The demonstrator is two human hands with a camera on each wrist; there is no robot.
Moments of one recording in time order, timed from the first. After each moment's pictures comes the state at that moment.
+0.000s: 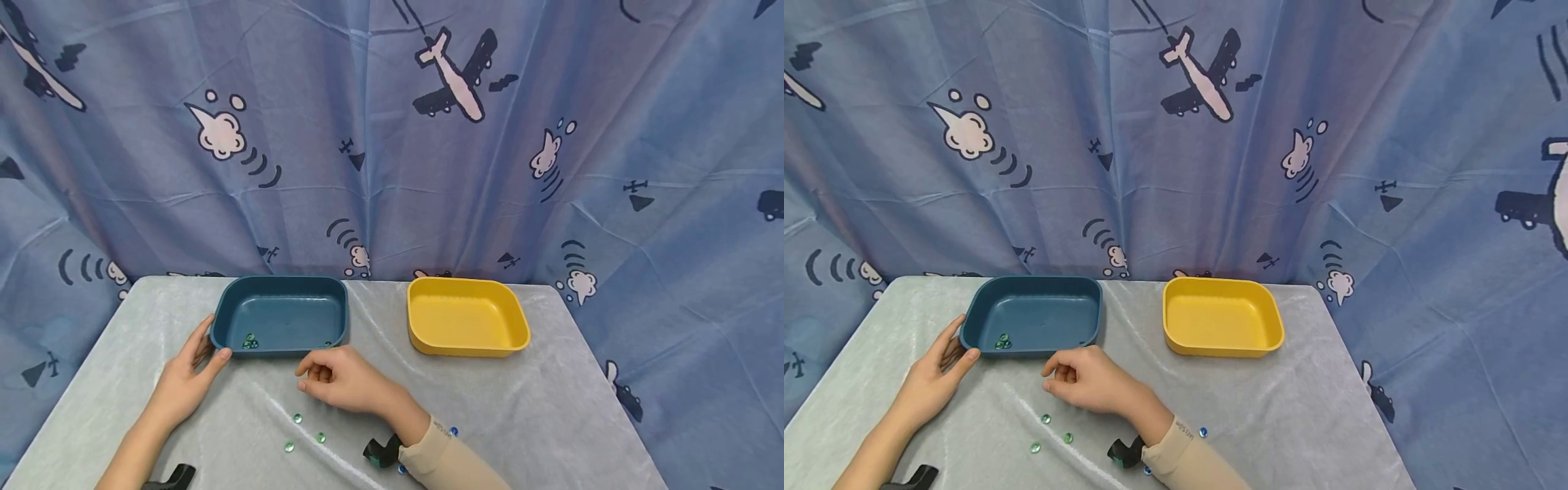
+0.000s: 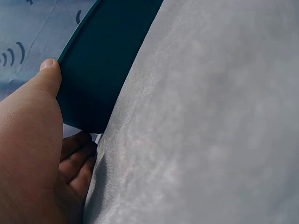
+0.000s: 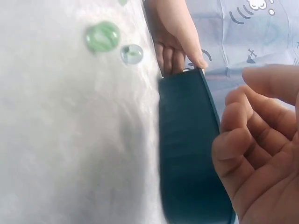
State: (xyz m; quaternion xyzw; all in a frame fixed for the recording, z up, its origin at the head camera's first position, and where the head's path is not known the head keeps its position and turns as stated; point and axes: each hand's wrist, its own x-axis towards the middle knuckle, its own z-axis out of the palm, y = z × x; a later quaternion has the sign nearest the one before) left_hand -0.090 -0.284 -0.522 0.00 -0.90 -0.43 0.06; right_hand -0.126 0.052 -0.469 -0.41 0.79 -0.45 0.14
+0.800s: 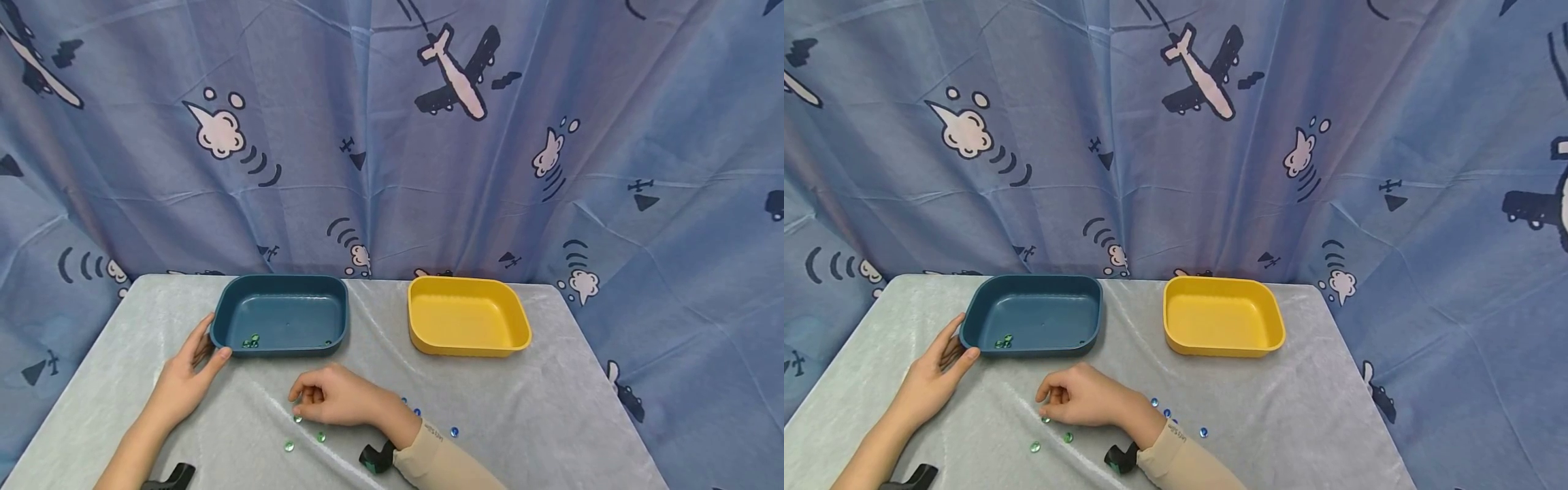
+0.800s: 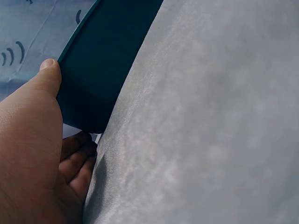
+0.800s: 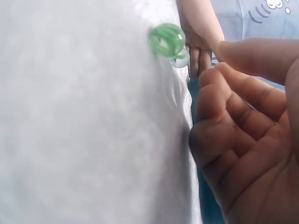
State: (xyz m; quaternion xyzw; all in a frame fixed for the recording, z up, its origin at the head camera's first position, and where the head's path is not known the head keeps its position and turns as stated) left_hand -0.091 -0.284 -0.519 0.00 -0.90 -0.42 0.05; right_hand -0.122 0.042 -0.495 -0.46 0.77 -0.39 0.20
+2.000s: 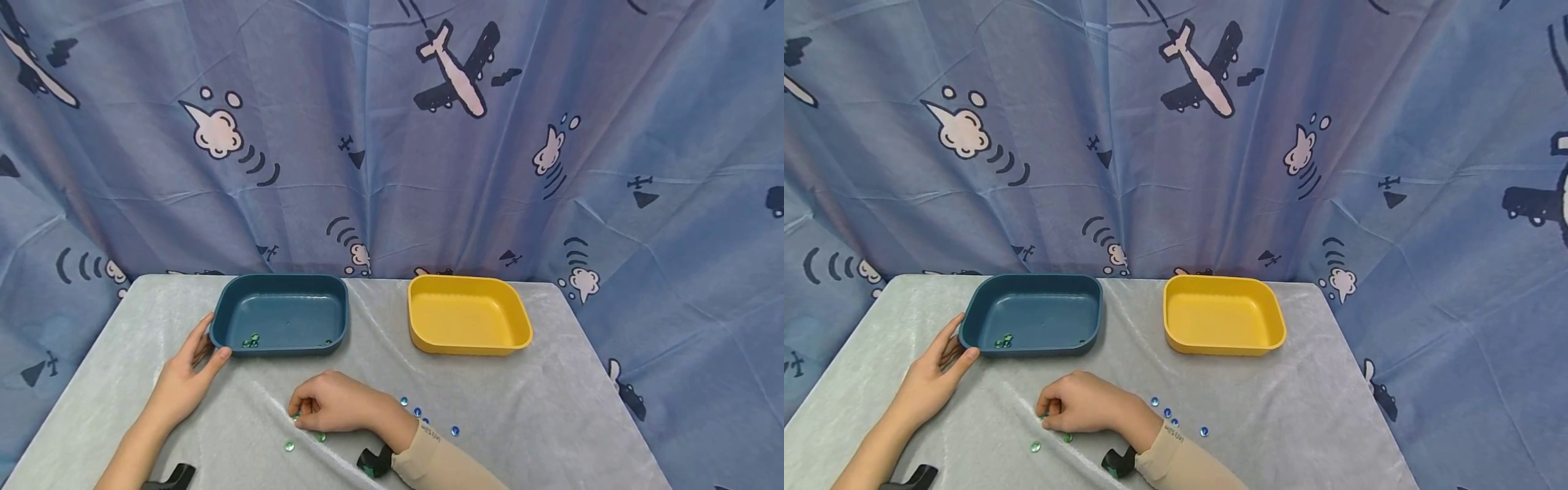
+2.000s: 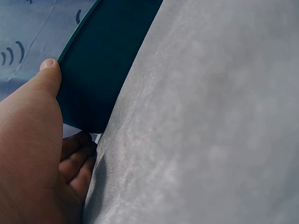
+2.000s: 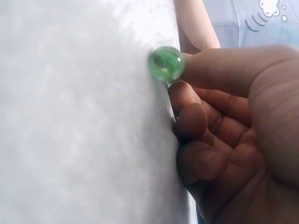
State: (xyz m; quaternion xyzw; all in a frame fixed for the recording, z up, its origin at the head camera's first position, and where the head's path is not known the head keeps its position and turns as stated) left_hand -0.091 -0.284 -0.519 0.00 -0.90 -0.43 0.05; right_hand -0.120 0.036 -0.501 -0.48 0.80 -0.30 0.19
